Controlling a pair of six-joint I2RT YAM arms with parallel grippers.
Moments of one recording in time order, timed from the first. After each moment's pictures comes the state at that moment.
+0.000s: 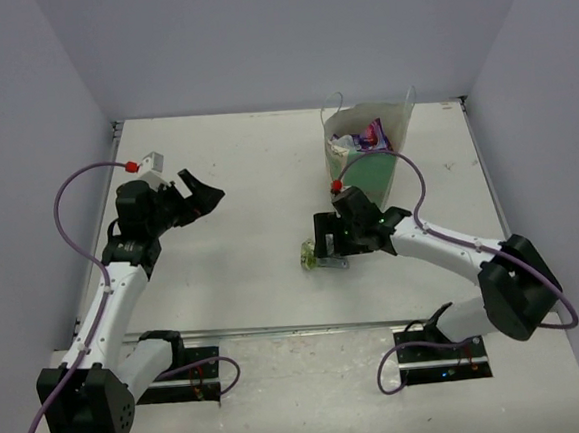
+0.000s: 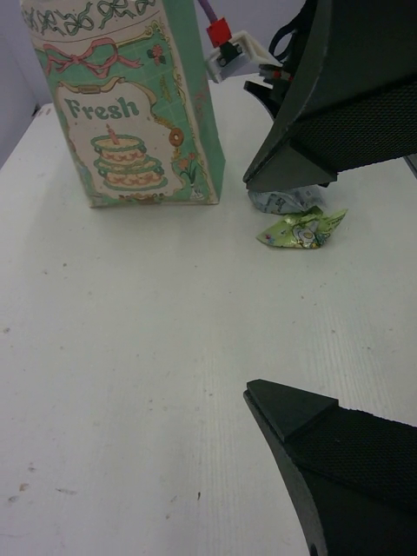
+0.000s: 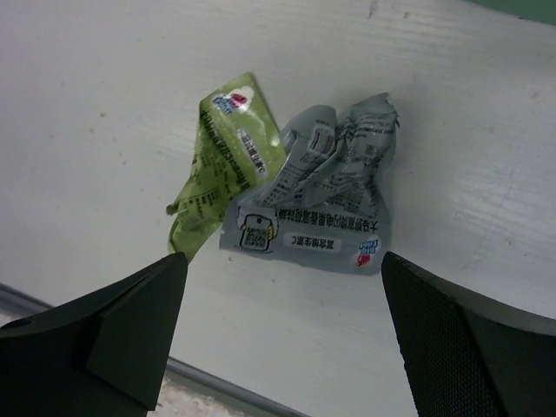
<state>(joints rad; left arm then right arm) -0.07 1.00 0.75 -0.17 0.37 -0.59 0.69 1.37 0.83 -0.42 -0.02 0.60</state>
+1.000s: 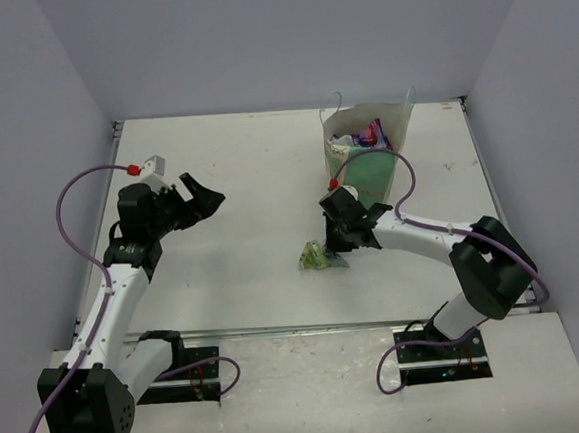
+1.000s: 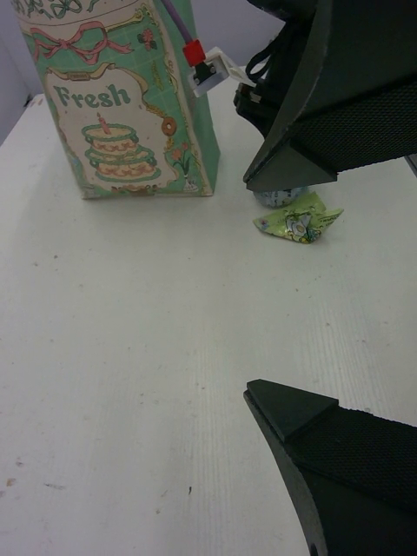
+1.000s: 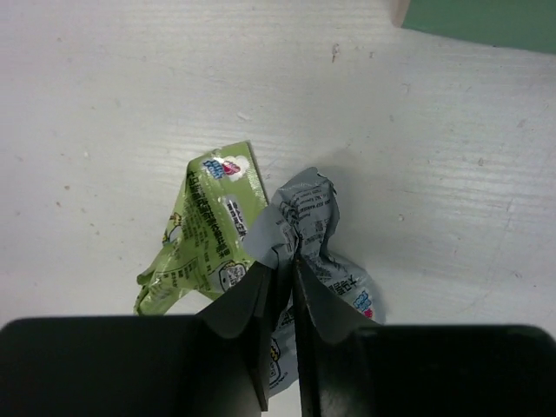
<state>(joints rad) -0.07 0.99 0.73 -0.17 0.36 -0.58 0.70 1.56 0.89 -0.38 0.11 0.71</state>
